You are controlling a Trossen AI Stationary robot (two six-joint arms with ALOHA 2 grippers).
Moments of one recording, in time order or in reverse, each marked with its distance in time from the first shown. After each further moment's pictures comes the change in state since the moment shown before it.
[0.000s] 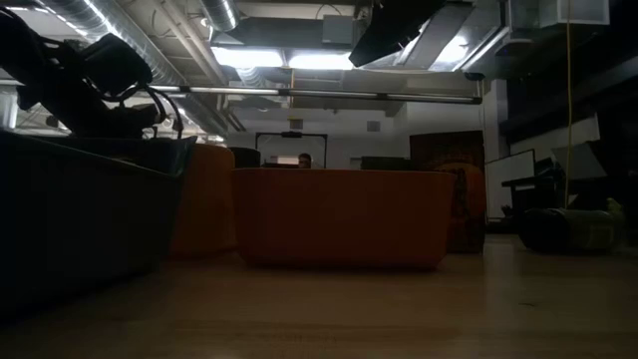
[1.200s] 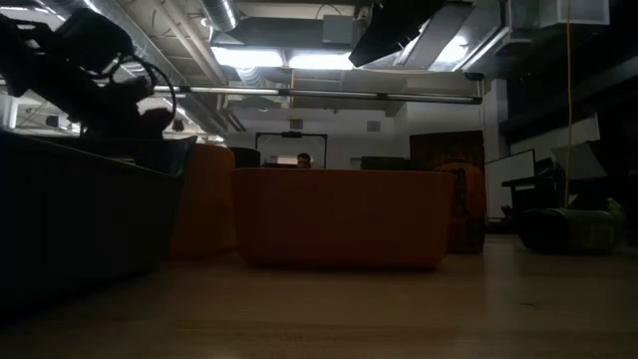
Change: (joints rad) left arm 0.000 -0.251 0.009 -0.006 0.005 0.100; right arm 0.000 0.000 0.000 0.000 0.001 0.000
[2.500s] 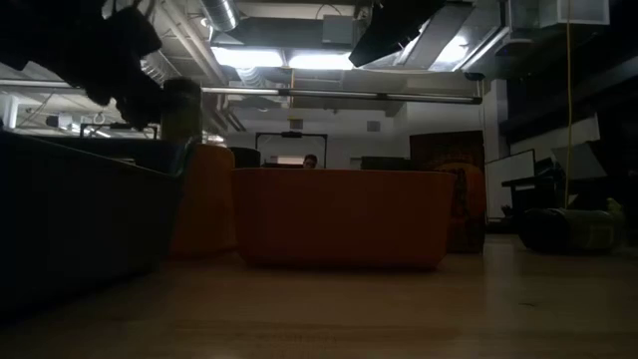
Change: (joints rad) left arm -0.465 0.107 0.107 0.003 0.533 0.052; right arm 0.000 0.000 0.000 0.001 0.000 0.000
